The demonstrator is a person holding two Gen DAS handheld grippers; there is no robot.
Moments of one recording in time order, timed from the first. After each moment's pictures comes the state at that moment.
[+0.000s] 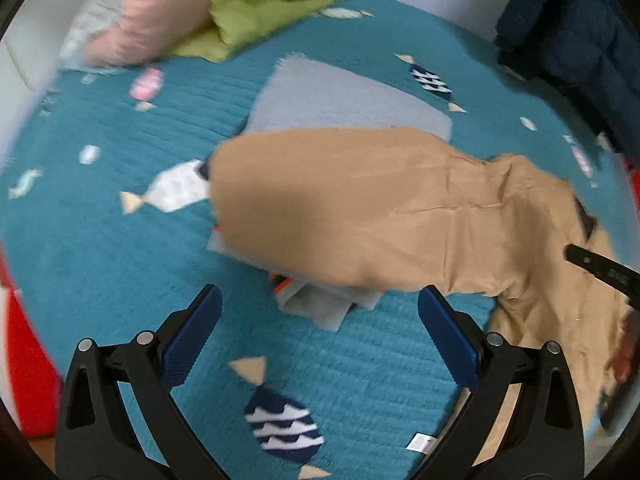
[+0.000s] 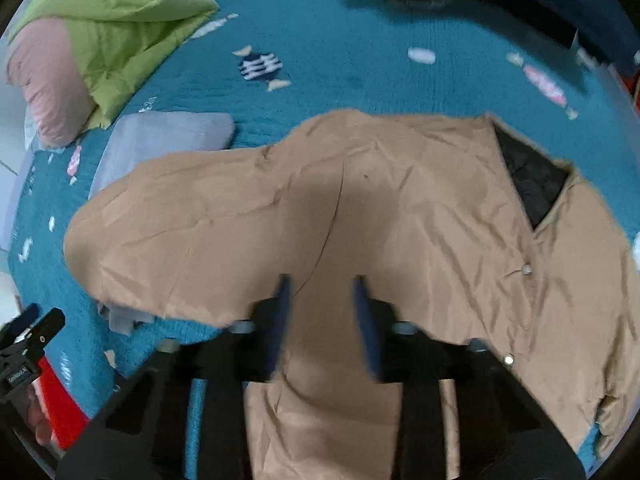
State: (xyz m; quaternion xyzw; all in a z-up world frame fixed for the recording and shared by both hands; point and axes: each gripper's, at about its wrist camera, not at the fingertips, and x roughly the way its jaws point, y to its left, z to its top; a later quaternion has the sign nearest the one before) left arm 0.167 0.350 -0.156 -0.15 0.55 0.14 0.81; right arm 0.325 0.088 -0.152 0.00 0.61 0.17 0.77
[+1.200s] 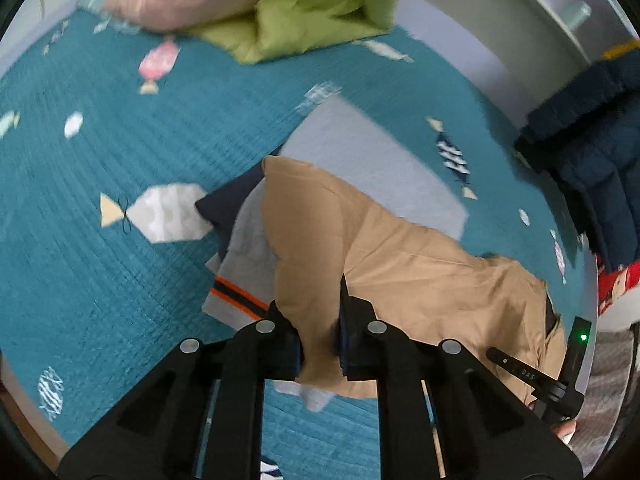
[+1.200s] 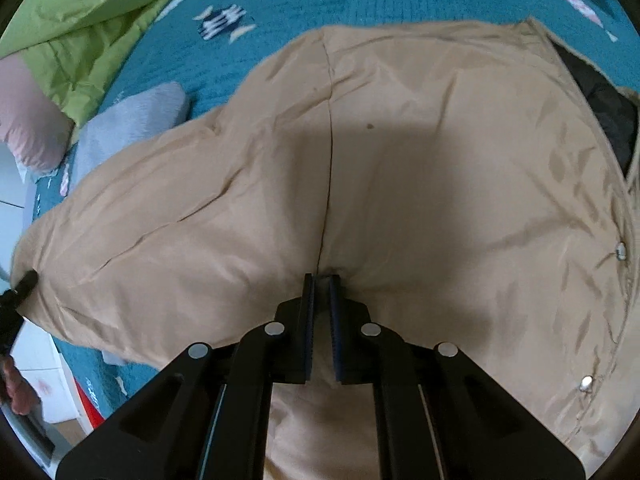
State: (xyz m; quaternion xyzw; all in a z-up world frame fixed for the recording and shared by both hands) left arm 0.196 0.415 -0.146 -0.27 0.49 0.16 0.81; right arm 0.340 0.090 -0.219 0.04 0.65 0.16 0.74
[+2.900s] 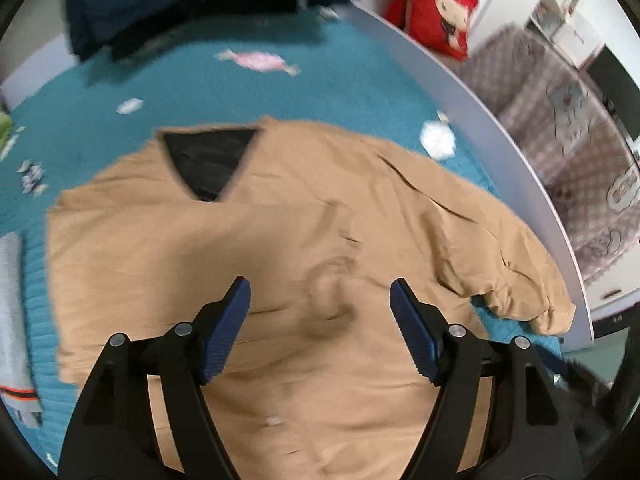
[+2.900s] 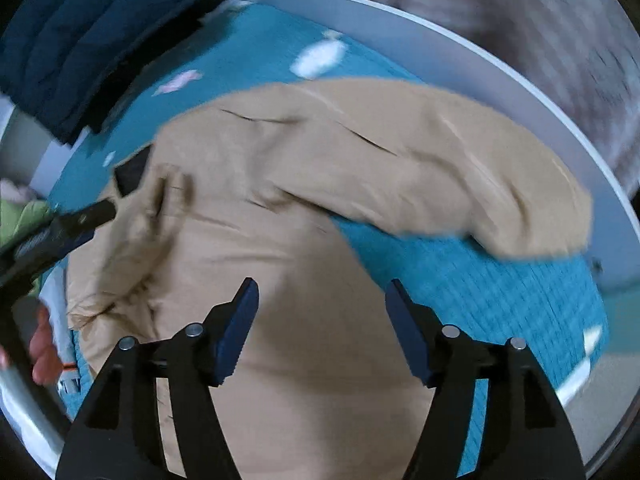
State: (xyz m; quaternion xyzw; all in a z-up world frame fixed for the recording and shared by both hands) left arm 0.261 -0.109 -0.150 0.01 0.52 -0.20 0.83; right arm 0.141 -0.278 -0.130 0.21 0.52 -0.11 0.82
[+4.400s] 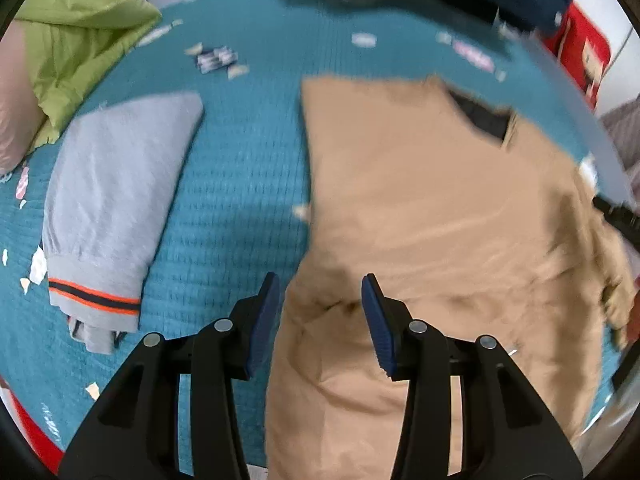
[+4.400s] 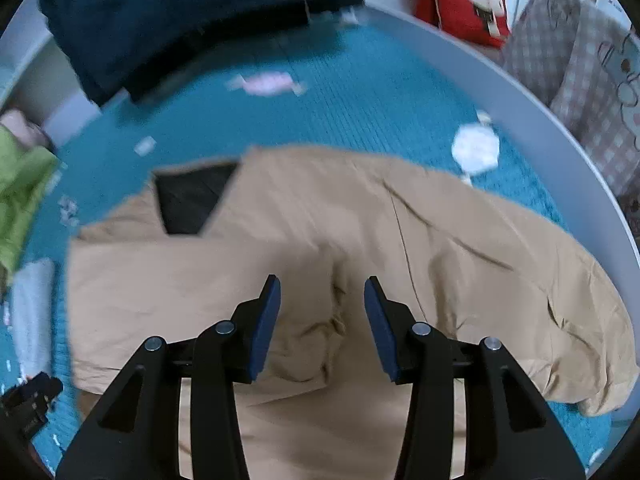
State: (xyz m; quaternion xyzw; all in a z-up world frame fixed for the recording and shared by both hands) left arm 0.233 0.108 -0.175 -0.04 0.55 0.00 0.83; right arm 0.272 -0.187 -0.134 0.10 0.47 -0.05 0.88
